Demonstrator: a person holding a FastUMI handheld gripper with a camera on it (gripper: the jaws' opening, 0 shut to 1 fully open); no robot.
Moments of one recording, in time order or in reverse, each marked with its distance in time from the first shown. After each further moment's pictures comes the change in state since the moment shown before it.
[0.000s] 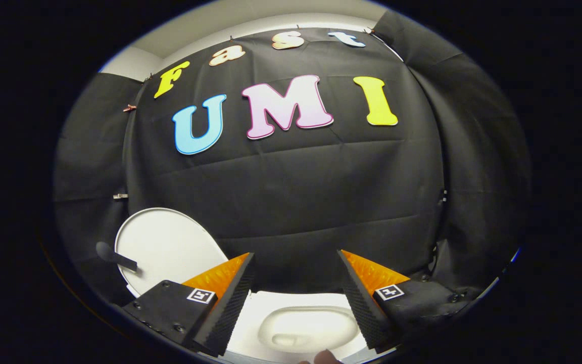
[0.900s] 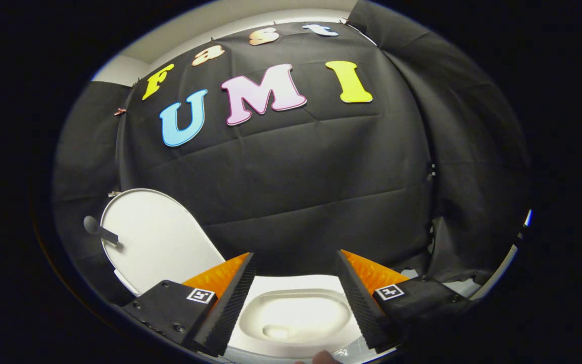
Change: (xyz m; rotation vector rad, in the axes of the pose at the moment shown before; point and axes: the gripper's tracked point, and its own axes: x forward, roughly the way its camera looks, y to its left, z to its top) arm -0.015 -0.066 -0.074 0.076 0.024 -0.020
